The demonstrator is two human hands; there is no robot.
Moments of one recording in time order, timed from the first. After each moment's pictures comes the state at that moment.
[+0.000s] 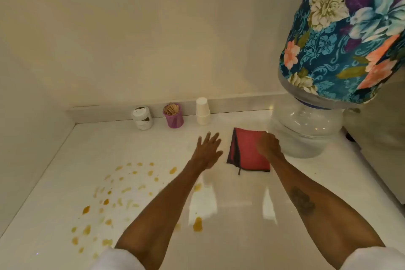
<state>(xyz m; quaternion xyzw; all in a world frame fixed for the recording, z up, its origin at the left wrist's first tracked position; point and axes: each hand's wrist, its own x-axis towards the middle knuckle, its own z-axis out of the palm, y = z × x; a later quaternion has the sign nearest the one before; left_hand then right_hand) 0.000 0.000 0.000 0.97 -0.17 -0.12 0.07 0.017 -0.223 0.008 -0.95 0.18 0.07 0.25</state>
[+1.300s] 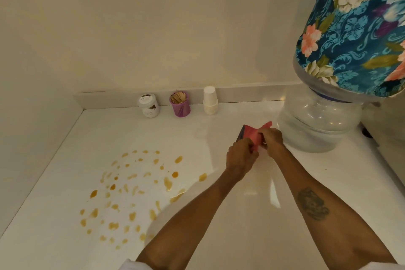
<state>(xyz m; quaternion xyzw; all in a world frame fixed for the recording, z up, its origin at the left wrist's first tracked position) -0.042 -0.090 -0.010 0.92 -0.01 -0.04 0.40 0.027 -0.210 -0.013 -0.68 0.33 0.05 0.65</state>
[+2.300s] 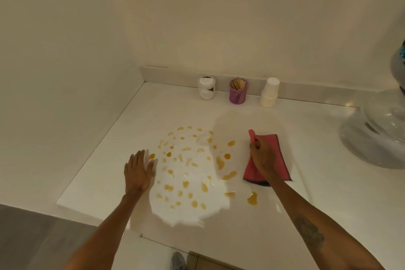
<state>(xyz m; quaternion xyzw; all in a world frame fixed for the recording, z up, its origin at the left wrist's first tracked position) -0.237 0.363 -0.073 0.94 0.28 0.04 0.19 -0.070 -0.007 -0.056 -0.88 0.01 0.02 0.48</state>
